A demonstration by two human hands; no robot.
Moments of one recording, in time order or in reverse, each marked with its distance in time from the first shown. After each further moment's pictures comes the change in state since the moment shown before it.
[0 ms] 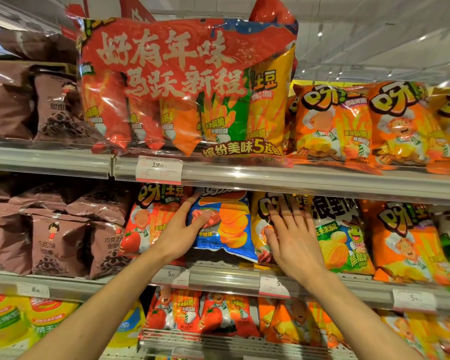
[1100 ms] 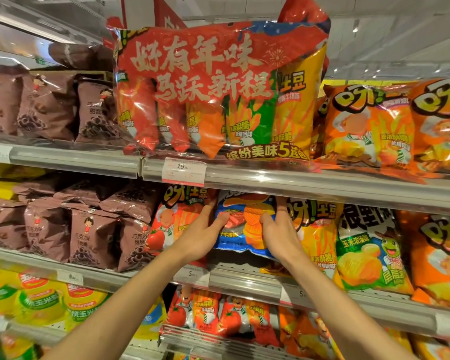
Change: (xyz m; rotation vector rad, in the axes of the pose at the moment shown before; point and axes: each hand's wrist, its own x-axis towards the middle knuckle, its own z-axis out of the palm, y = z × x) left_hand -0.012 0.024 0.000 0.105 -0.028 -0.159; right_hand 0.041 -0.077 -0.023 0.929 -0.199 0.378
